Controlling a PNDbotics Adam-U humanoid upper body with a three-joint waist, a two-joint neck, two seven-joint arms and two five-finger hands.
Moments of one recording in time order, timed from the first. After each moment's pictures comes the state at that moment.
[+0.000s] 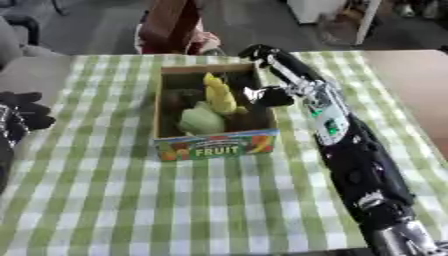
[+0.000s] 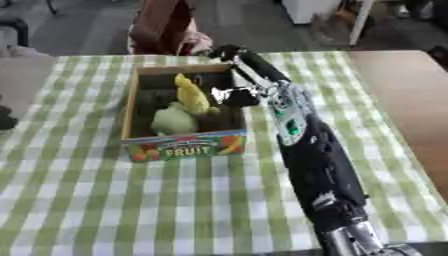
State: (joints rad) left arm 0.00 0.37 0.10 -1.90 0.09 0.06 -0.01; right arm -0.86 0.00 -0.08 -1.04 0.79 -0.41 0.26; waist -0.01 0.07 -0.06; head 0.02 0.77
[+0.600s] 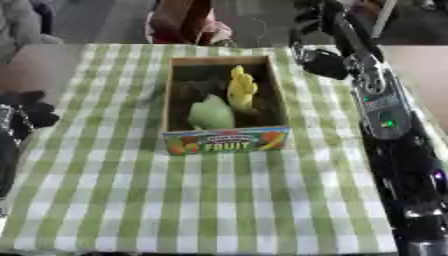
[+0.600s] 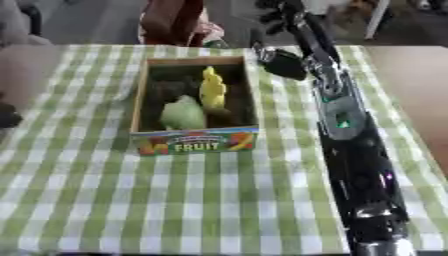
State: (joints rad) left arm -0.01 0.32 0.11 -1.89 0.09 0.01 -0.02; right arm -0.75 -0.09 -0.10 -1.30 0.37 -0.35 0.22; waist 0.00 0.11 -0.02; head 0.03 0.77
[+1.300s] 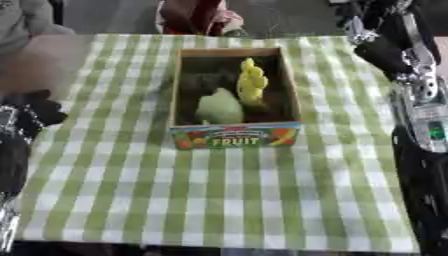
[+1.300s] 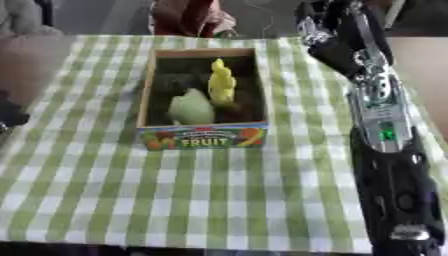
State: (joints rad) left arm -0.01 0.26 0.12 -1.89 0.11 -0.04 -0.06; right arm -0.66 -0.14 -0.12 -1.46 0.12 -0.24 0.23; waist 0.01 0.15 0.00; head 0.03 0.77
